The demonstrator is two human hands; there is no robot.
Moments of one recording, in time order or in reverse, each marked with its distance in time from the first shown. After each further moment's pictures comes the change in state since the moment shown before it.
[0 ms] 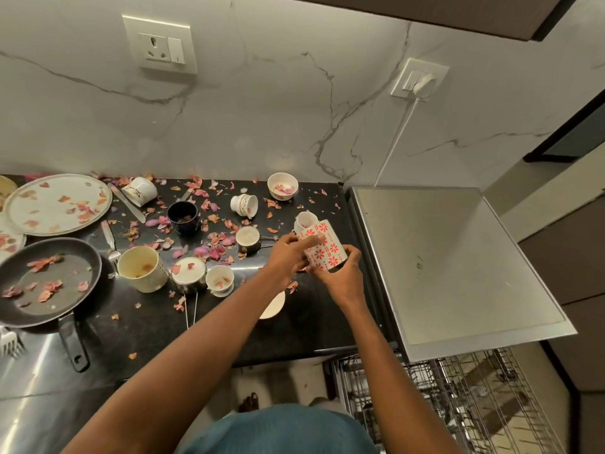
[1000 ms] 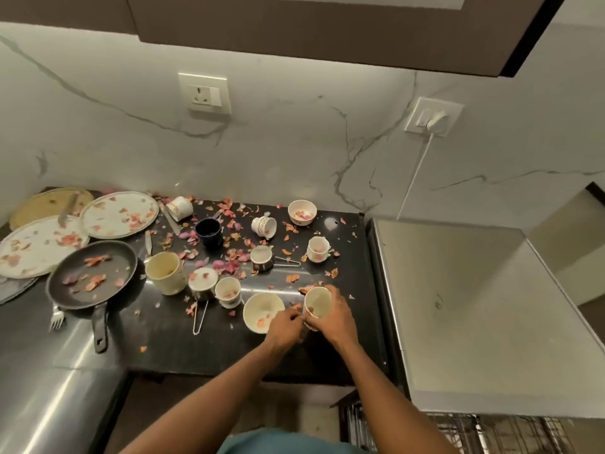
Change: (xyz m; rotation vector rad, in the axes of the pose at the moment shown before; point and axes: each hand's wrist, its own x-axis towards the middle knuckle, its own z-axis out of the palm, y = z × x) left_hand -0.024 -0.114 -0.010 0.658 0.297 0.055; right_hand 0.016 0.068 0.008 -0.271 -0.250 -0.098
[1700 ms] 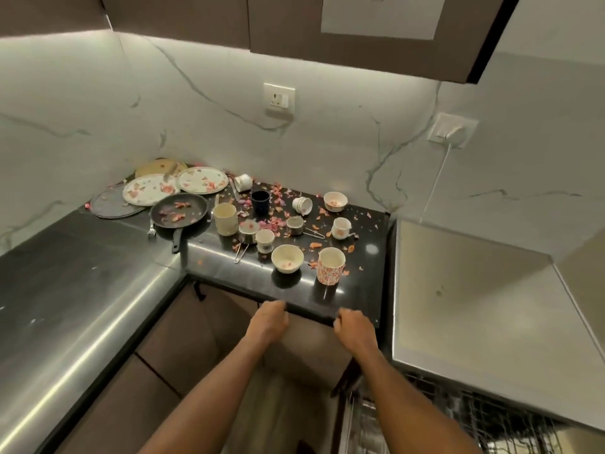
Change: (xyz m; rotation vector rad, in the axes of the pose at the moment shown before) left_hand -0.198 -0.061 0.039 0.560 0.375 0.127; right_hand -0.153 0.080 -0.048 -0.530 -0.133 -0.273
